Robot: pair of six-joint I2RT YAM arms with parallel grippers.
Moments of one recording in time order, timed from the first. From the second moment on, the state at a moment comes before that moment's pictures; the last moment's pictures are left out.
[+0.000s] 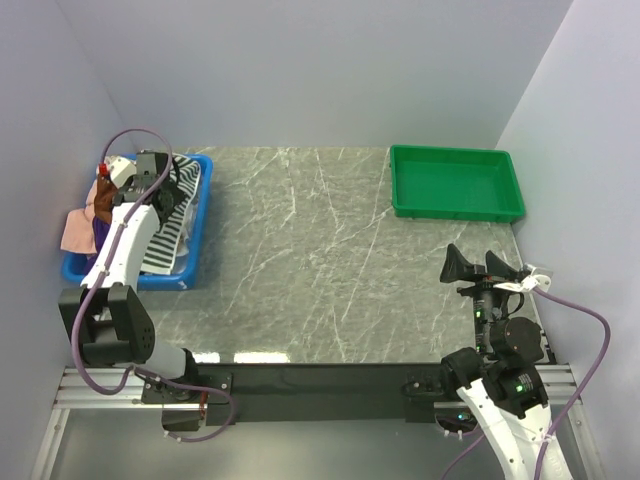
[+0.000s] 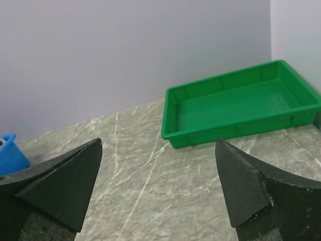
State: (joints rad) left arm 0.07 1.47 1.29 -0.71 -0.52 -0.78; right arm 0.37 0.01 0.44 -0.21 0.43 0.25
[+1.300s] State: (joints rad) left arm 0.12 1.30 1.35 -0.76 -0.52 -0.71; right arm 0.39 0.01 0.44 -0.23 0.45 0.26
